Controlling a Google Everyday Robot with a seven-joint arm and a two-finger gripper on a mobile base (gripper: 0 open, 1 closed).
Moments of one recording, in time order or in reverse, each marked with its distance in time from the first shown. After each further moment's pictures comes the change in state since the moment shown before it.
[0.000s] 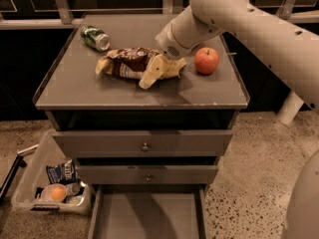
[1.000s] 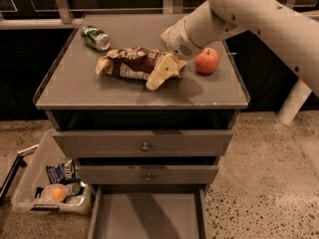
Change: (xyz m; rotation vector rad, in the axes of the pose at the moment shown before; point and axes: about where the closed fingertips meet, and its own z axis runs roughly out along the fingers) arm 0.006 0.018 -0.039 -0.020 -0.051 -0.010
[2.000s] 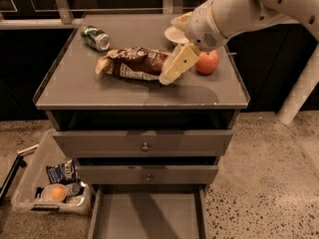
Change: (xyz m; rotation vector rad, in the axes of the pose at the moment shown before) arm -0.022 0.026 -0.072 -0.001 -0.101 -0.056
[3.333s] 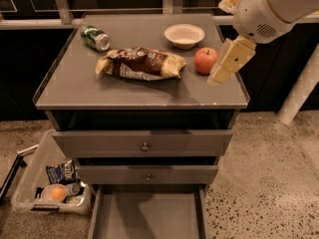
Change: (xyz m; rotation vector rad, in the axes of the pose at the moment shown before) arm 0.030 0.020 -0.117 0.188 0.307 -0.098
